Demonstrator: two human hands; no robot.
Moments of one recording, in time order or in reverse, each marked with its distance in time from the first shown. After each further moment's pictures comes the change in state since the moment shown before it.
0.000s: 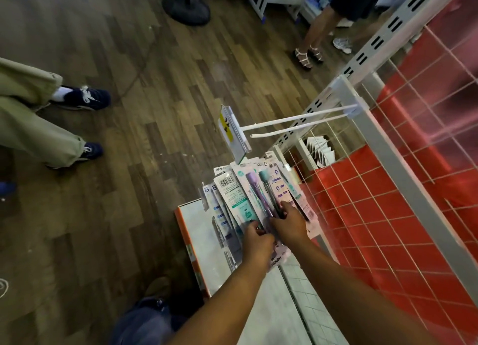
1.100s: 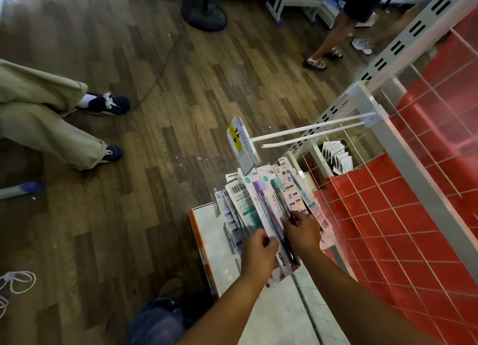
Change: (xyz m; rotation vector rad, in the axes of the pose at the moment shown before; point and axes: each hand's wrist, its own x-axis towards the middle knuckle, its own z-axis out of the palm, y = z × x) left_hand 0.001 -0.006 -0.022 0.314 0.027 0.296; right_hand 0.025 0.020 0.012 -0.057 0.112 0.038
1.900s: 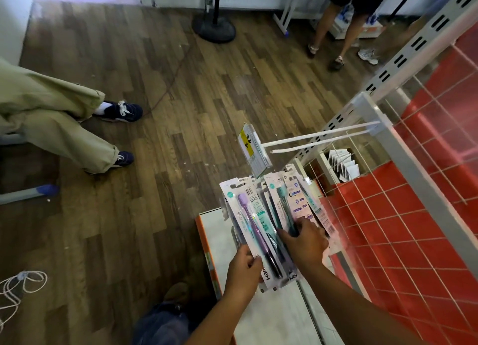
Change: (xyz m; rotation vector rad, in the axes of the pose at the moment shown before) left_hand -0.021 -0.031 -0.036 -0.116 -0.016 -0.088; right_hand -0.023 -0.003 0.005 -0.138 0.140 -0.137
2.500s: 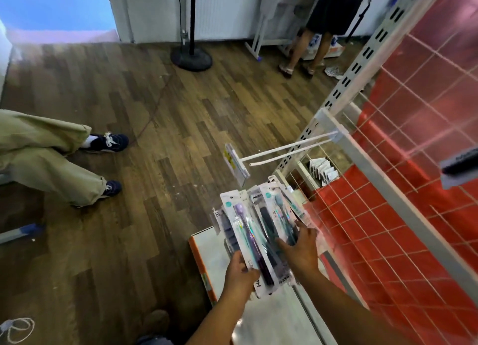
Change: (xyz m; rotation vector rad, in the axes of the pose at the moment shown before) left_hand -0.020 0.029 -0.005 -0.113 -0.056 -0.102; right_hand -0.028 -0.004 -0.027 0.308 -0.009 0.086
